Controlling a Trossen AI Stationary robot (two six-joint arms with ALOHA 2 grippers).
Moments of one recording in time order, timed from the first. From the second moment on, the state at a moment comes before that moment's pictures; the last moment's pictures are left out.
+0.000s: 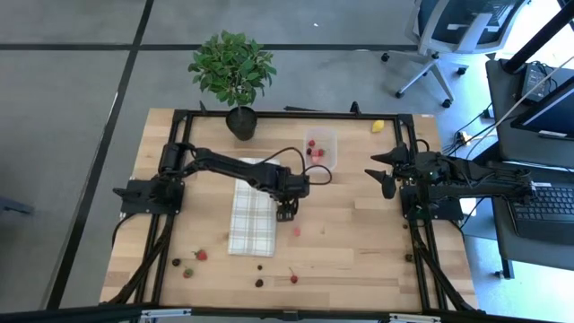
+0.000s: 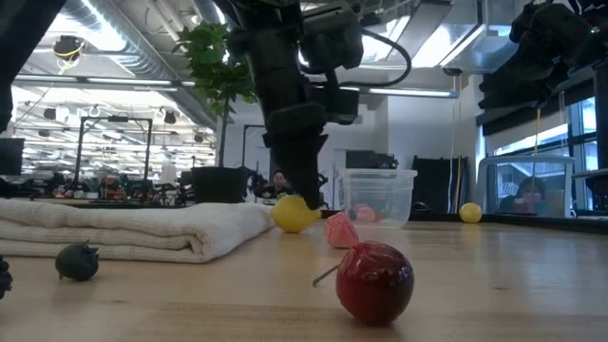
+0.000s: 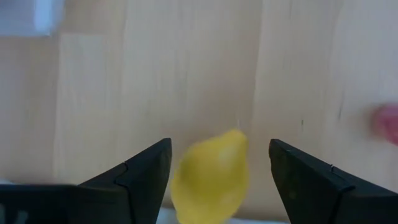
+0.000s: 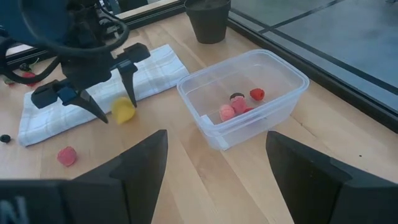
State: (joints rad) left arm -0.02 2.02 1.46 -0.66 -0.09 -0.10; right arm -0.05 0.34 0.45 -0.55 0.31 0.31
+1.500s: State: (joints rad) left arm -0.05 2.02 1.40 -0.66 -0.13 -0.05; right arm -0.05 0.34 0.45 -0.55 0.31 0.31
